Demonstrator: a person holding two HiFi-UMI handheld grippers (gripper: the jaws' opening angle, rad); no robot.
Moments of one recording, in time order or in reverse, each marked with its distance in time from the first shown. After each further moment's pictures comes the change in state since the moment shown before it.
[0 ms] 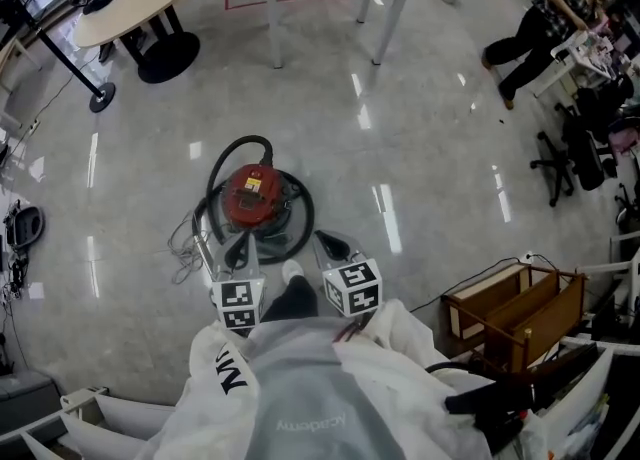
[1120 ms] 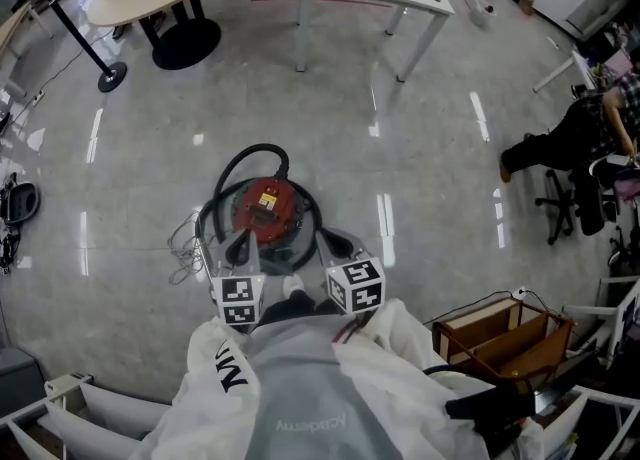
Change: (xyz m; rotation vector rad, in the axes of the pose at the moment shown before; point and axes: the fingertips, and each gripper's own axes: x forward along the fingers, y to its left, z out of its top) left arm 0.063 0.075 0.012 -0.083 0.033 0.053; right arm 0.091 -0.009 0.056 -0.046 0.066 0.036
